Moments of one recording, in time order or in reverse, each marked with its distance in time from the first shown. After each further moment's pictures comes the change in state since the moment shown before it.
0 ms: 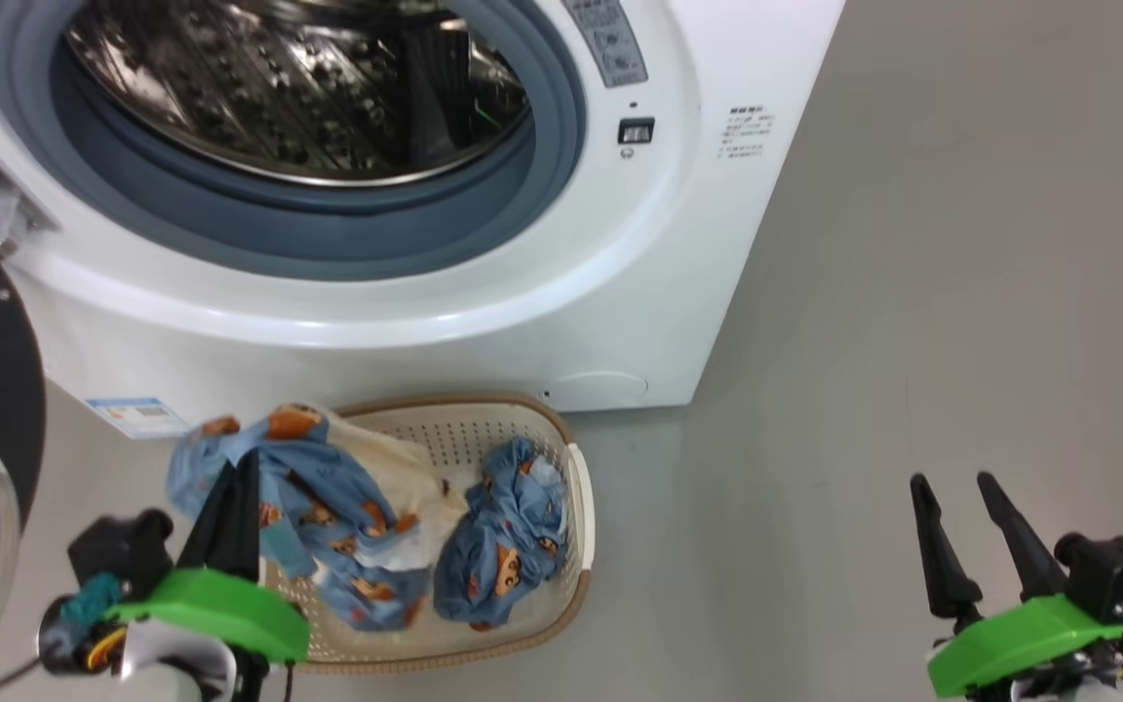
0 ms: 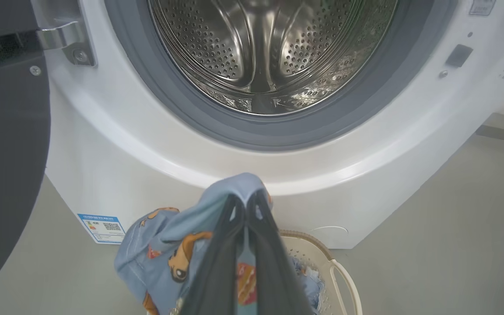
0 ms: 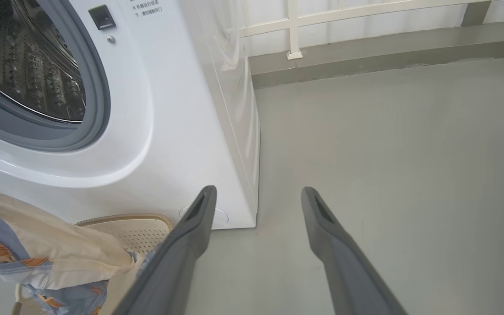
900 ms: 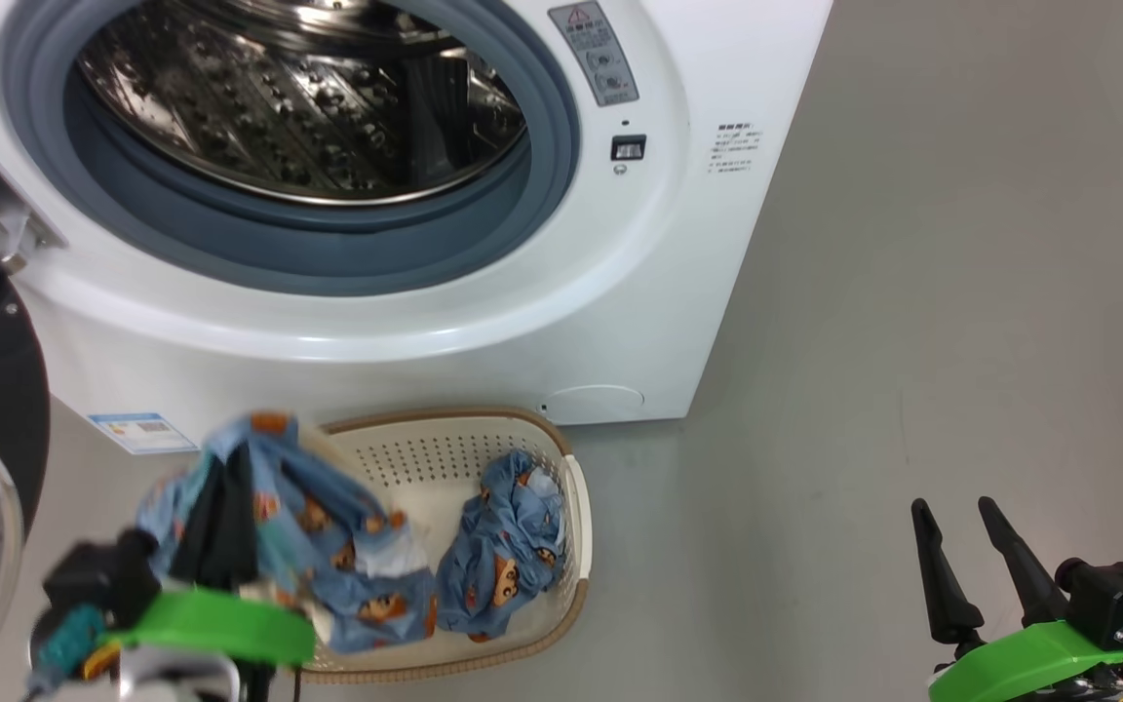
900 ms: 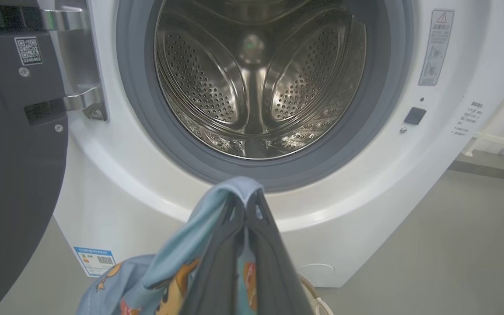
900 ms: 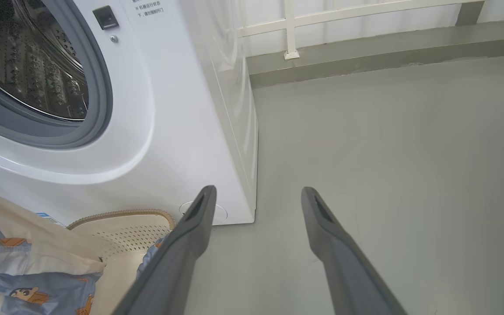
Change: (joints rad) left arm 0.136 -0.056 0.068 -0.247 0.048 0.026 0.000; right arm 0.062 0.007 -0.011 -0.024 -0.010 0.000 0.000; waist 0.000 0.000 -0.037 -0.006
